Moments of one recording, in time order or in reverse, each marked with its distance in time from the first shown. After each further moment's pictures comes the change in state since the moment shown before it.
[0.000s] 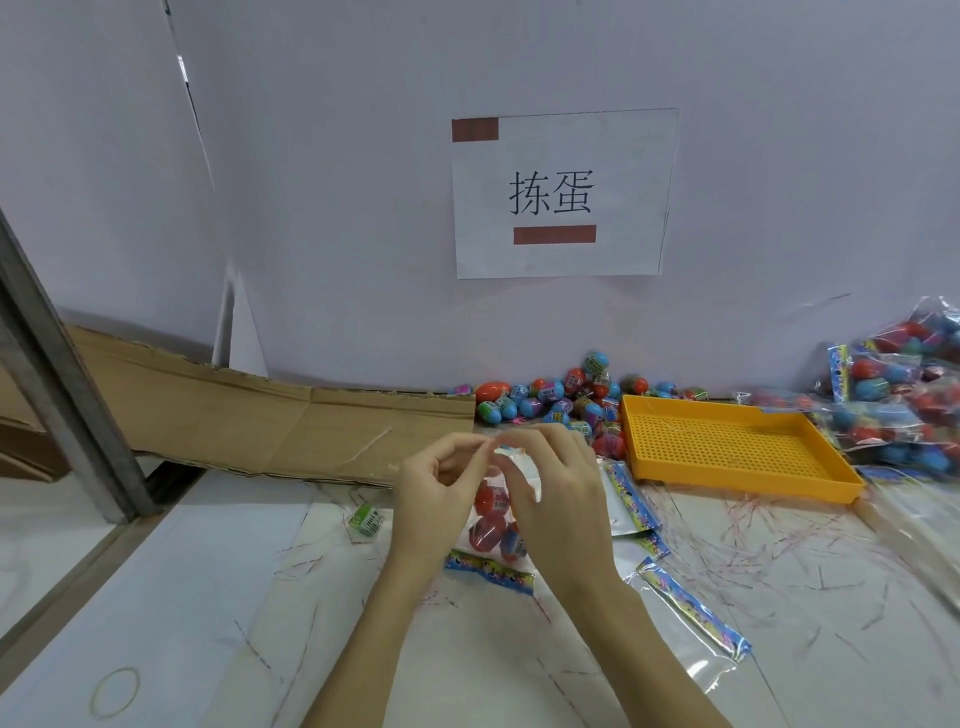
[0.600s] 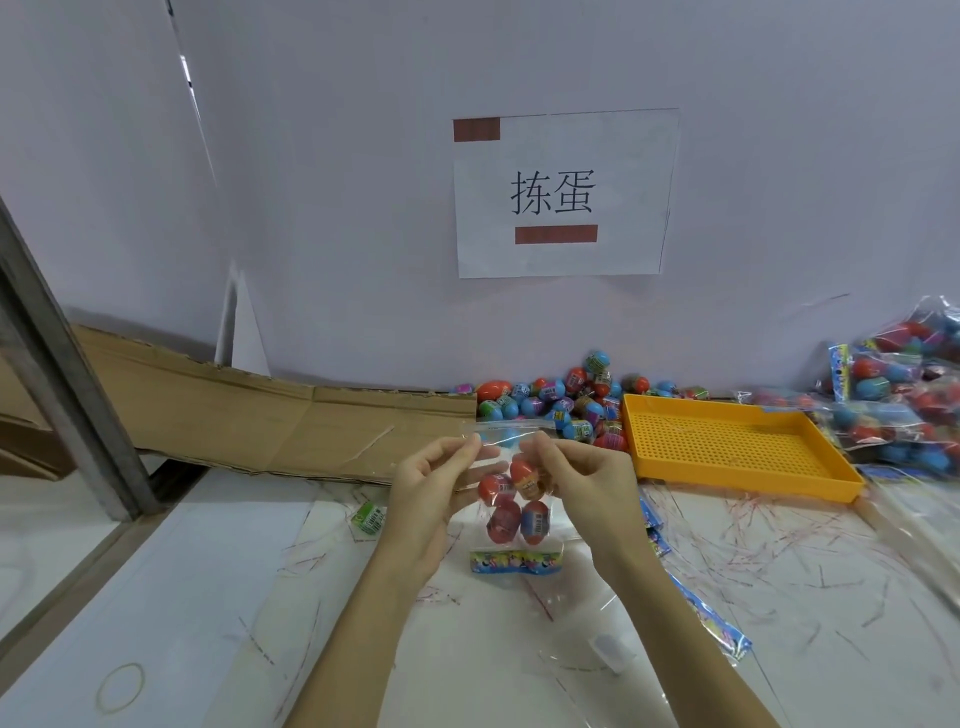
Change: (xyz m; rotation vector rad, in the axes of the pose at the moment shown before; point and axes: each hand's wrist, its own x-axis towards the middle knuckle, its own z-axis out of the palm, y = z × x) left_hand 0.007 -0.003 -0.005 -0.464 -0.073 -0.358; right_hand 0.011 0.024 -0.011 0.699 -0.156 0.628
